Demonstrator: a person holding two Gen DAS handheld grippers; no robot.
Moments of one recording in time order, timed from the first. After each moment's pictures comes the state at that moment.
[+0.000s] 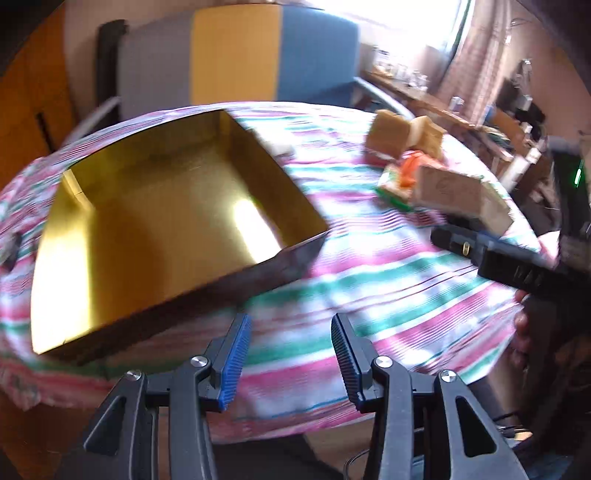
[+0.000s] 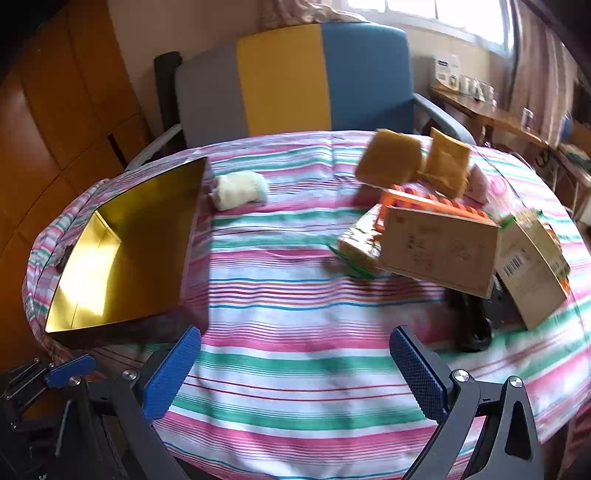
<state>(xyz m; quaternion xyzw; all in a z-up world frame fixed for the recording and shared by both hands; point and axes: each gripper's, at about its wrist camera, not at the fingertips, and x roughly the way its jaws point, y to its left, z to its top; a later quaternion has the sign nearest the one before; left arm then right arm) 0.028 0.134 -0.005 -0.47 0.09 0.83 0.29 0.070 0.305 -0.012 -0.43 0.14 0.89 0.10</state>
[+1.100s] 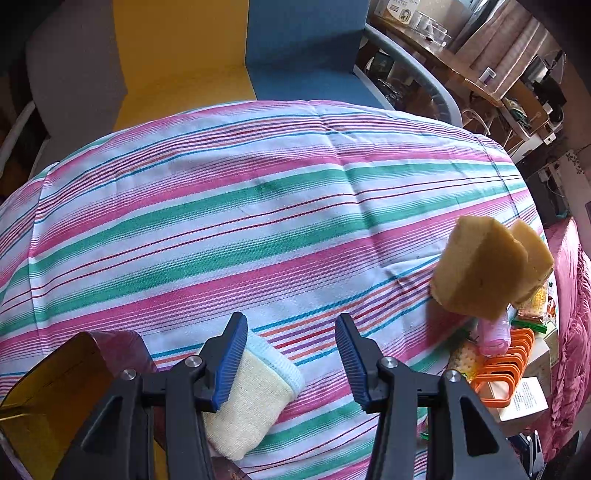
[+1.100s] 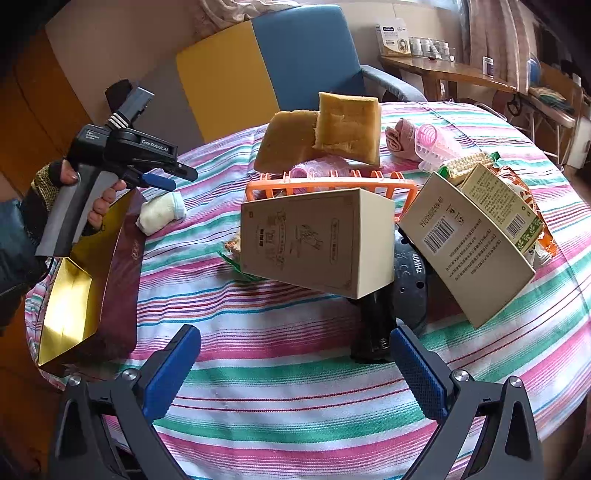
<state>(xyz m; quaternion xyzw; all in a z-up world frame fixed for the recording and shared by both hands) -0.243 0.304 -0.045 -0.60 0.16 0.73 0.30 0.077 0.387 -0.034 -0.42 0.20 0.88 0.12</state>
